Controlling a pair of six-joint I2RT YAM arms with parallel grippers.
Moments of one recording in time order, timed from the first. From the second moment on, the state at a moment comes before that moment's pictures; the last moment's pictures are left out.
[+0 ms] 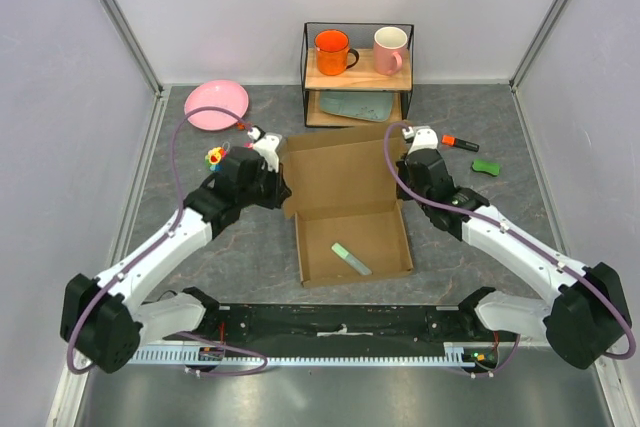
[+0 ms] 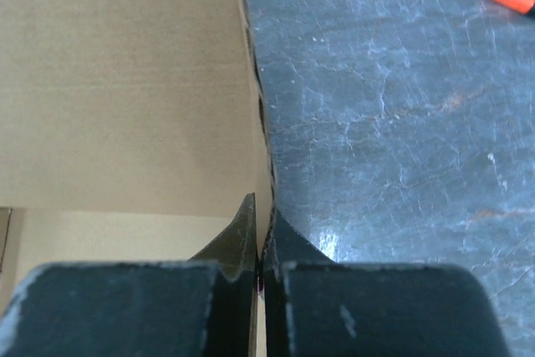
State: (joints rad) left arm -0.49 1.16 0.88 -0.37 0.15 -0.24; right arm 0.57 1.18 0.83 -0.25 0.29 0.29
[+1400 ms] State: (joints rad) left arm -0.73 1.15 0.12 1.12 -0.44 -0.39; right arm 0.75 1.10 0.39 0.48 0.57 0.57
